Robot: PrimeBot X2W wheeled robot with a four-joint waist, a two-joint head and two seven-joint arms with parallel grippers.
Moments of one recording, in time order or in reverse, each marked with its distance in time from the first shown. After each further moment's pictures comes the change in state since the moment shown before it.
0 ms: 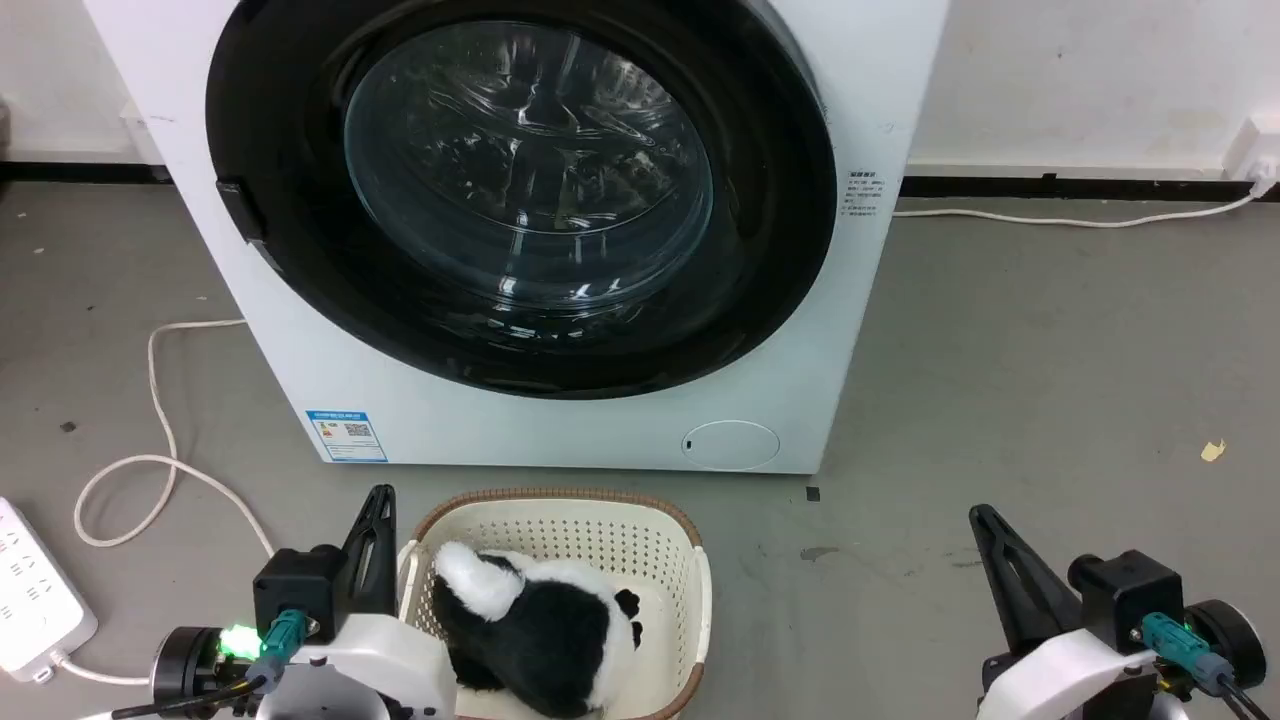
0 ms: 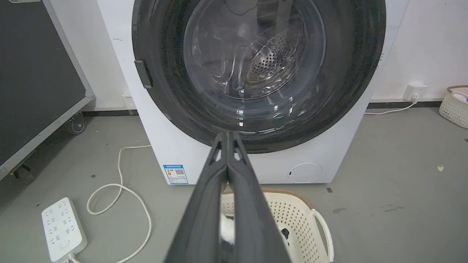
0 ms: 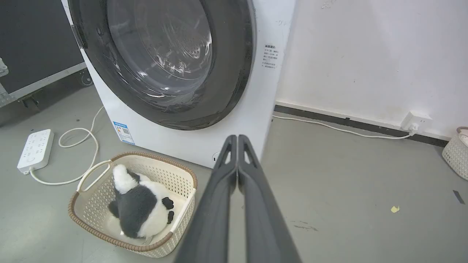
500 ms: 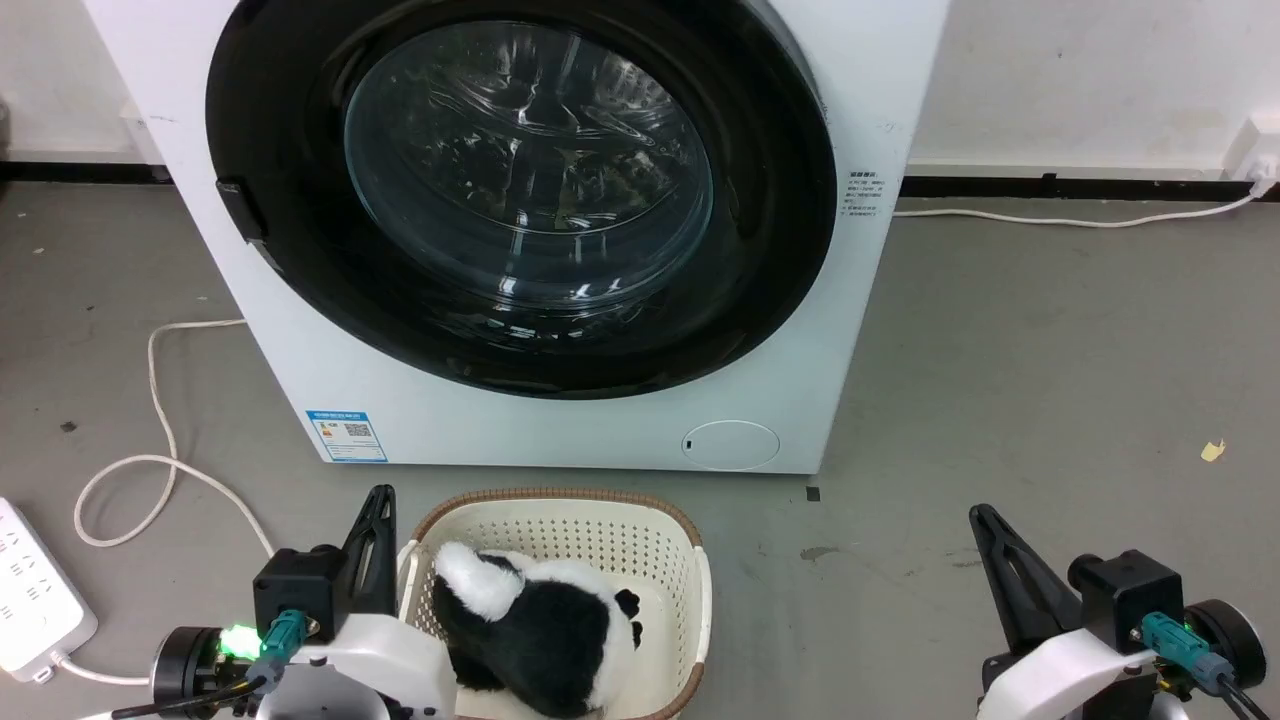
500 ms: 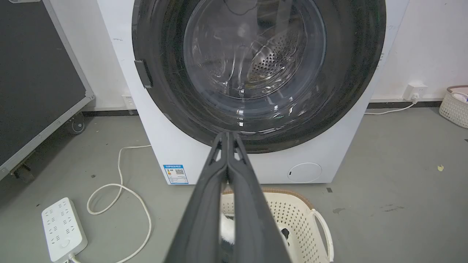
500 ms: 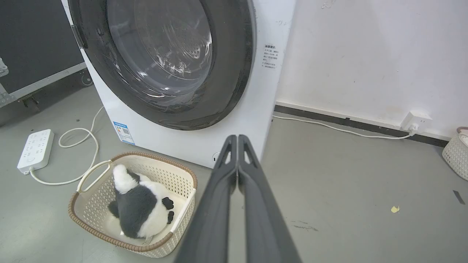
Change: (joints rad) left arm 0.000 0.000 0.000 0.000 0.000 0.000 0.000; right arm 0.000 0.000 0.000 0.000 0.000 0.000 0.000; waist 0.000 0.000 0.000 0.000
